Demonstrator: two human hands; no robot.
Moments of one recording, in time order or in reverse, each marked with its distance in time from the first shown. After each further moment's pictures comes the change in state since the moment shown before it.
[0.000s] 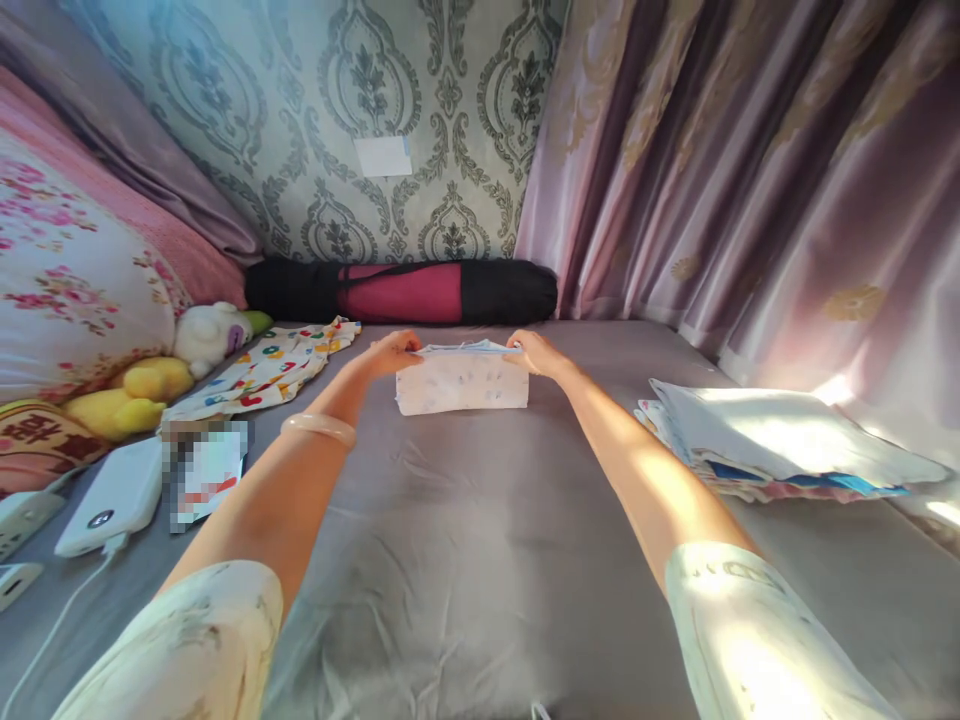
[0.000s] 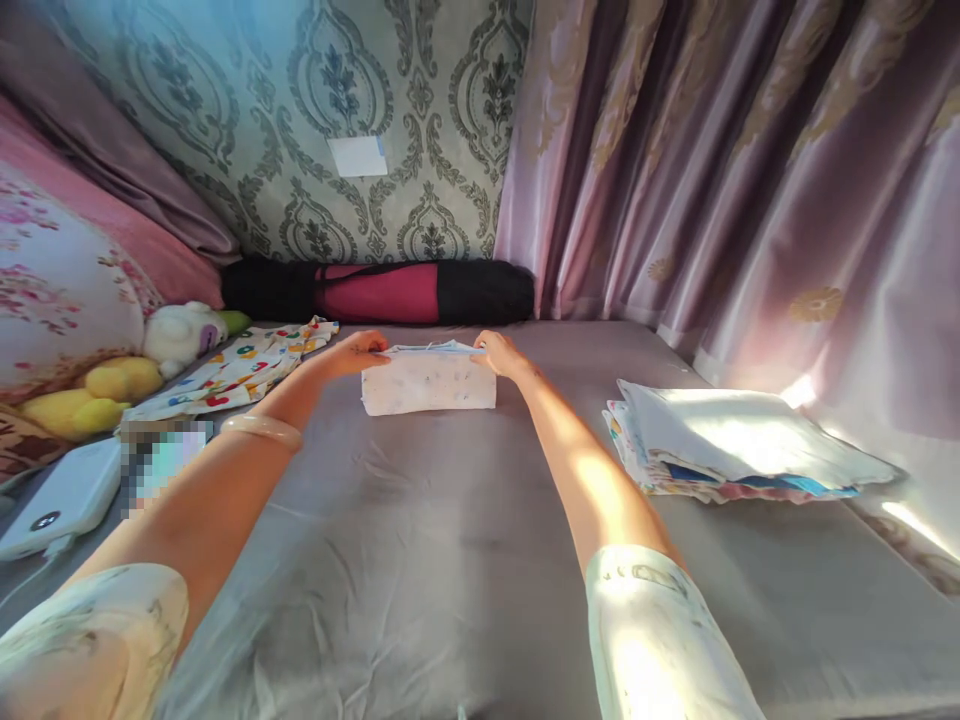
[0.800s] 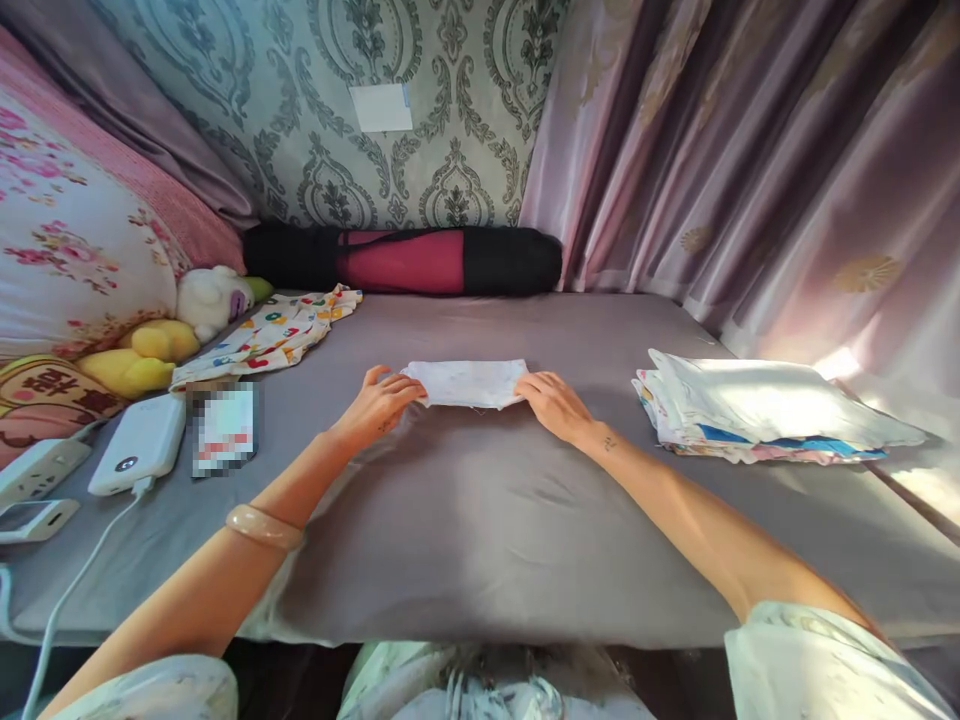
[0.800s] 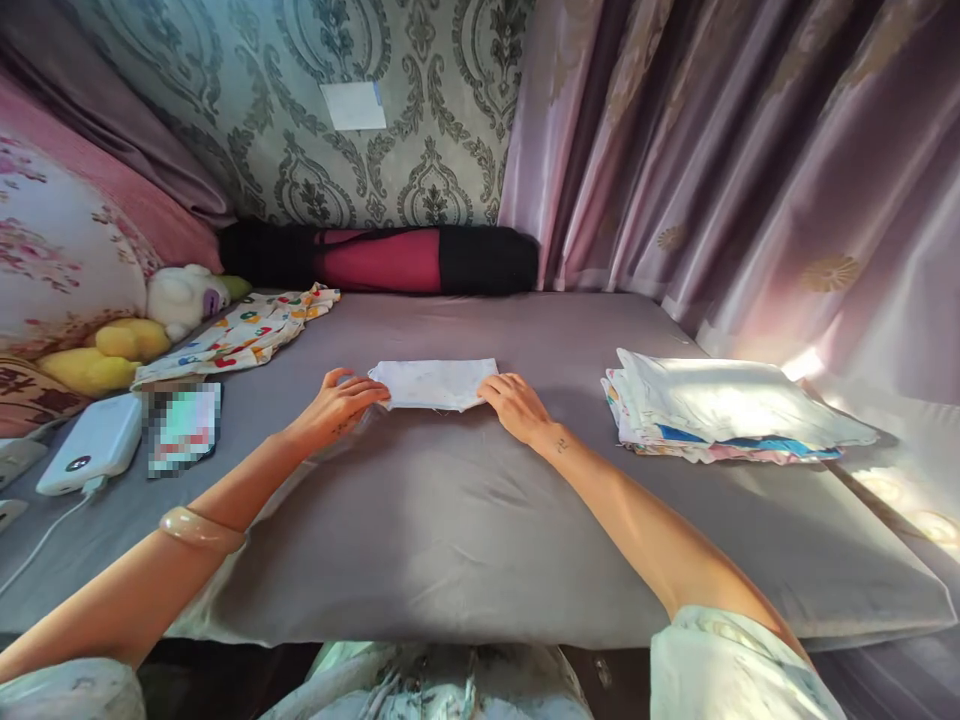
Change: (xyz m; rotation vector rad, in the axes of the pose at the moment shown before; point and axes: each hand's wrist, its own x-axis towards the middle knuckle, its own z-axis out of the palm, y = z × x) left_hand -0.151 -0.006 0.051 0.270 0.011 0.433; right_hand -0.143 0.014 0.046 -0.236 0.028 -0.480
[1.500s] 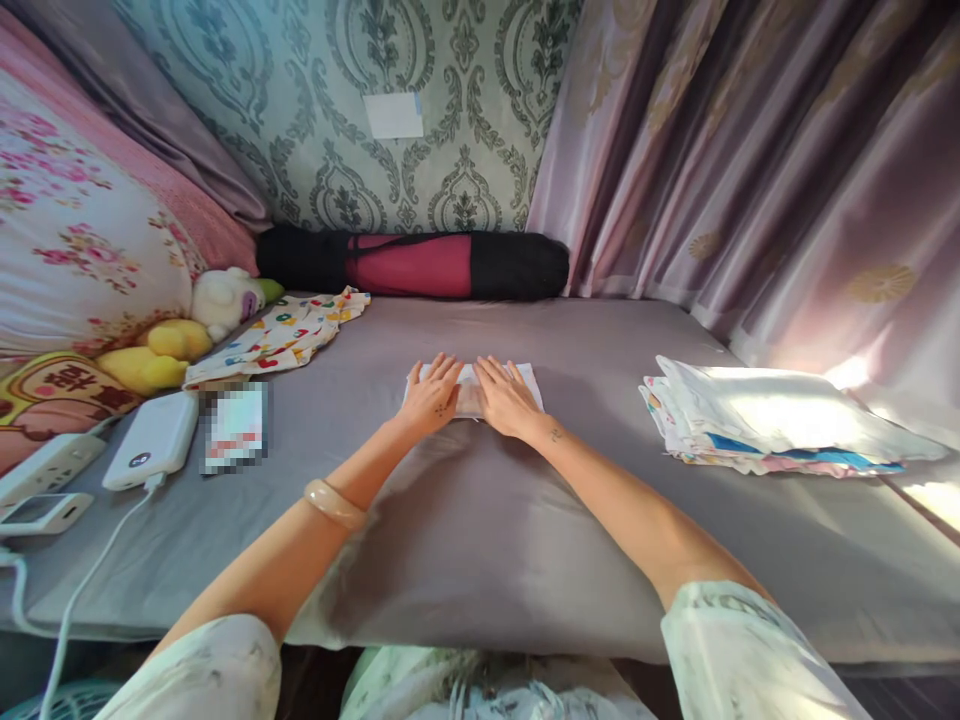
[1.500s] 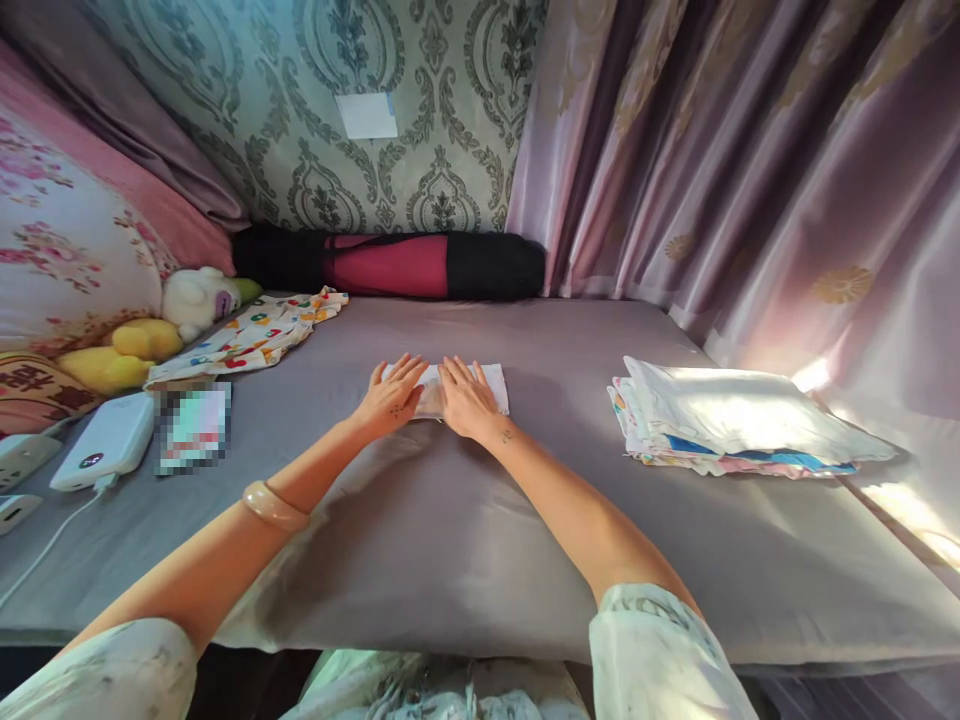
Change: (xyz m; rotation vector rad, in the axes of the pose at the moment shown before) left_hand 0.057 0.051 0.023 0.045 0.048 -0.303; right_hand 0.063 -0.064 0.011 0.002 -0.044 0.178
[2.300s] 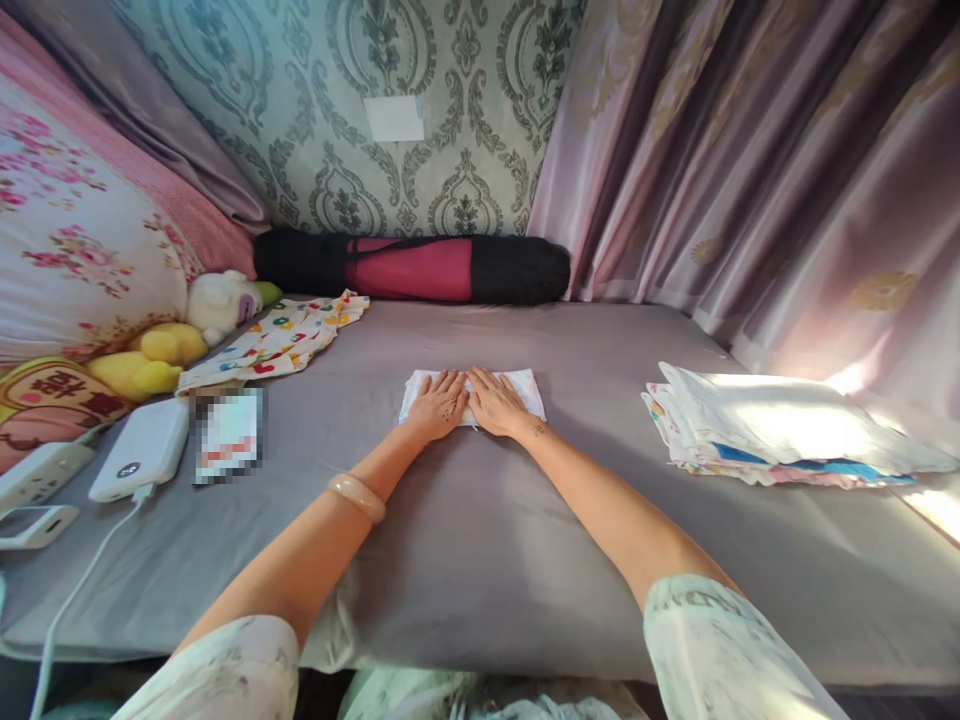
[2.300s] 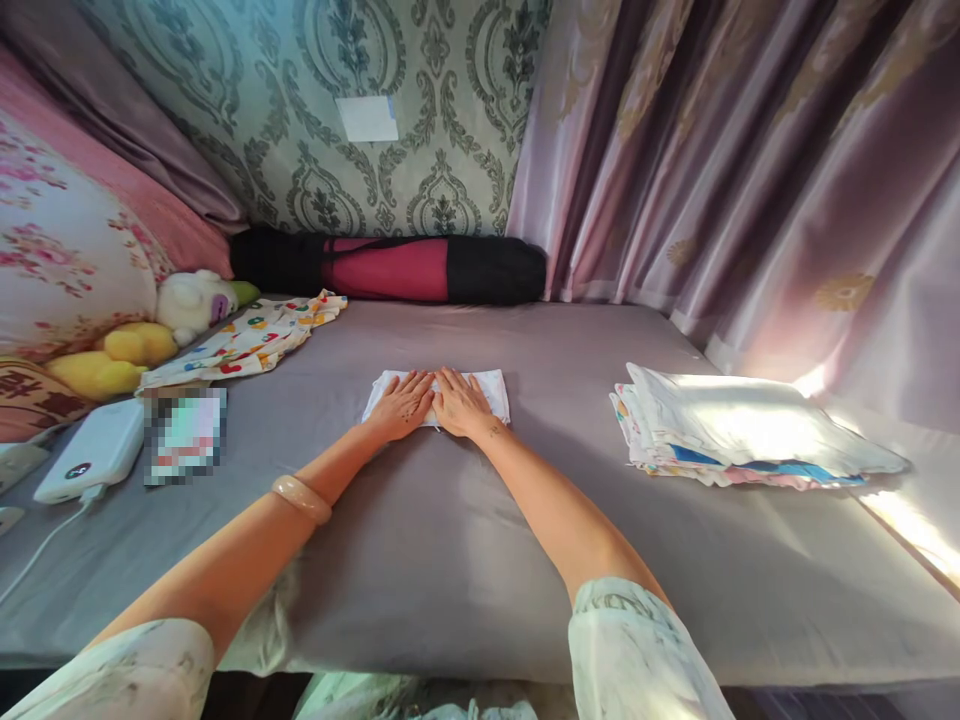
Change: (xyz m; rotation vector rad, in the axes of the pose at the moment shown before) left_hand 0.017 -0.001 0.030 0.022 -0.227 -0.086; right_hand 0.025 0.006 0.037 0.096 -0.169 0.087
